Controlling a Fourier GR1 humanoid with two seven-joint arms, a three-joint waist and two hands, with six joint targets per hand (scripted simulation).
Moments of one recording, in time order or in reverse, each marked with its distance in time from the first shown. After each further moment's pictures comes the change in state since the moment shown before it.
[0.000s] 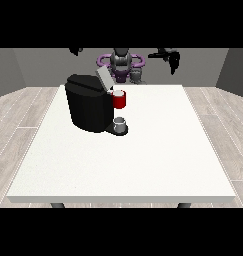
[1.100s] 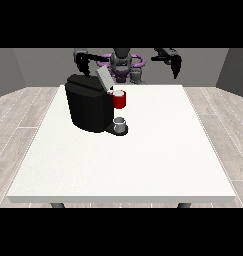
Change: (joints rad) left arm 0.213 0.018 -0.142 -0.432 0.168 0.034 0.136; right arm -0.239 0.021 -0.042 0.233 0.010 0.043 -0.064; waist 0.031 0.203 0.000
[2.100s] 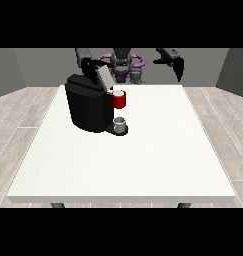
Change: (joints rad) left arm 0.020 0.061 -0.010 -0.075 0.036 0.050 -0.009; right arm -0.182 0.016 0.011 0.151 0.068 0.004 -0.064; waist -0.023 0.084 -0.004
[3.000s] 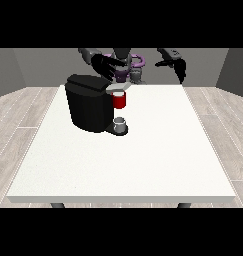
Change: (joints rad) left arm -0.016 0.018 -0.002 0.050 0.009 0.030 -0.014; right arm -0.135 0.036 0.061 0.058 0.085 -0.014 0.054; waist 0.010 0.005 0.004
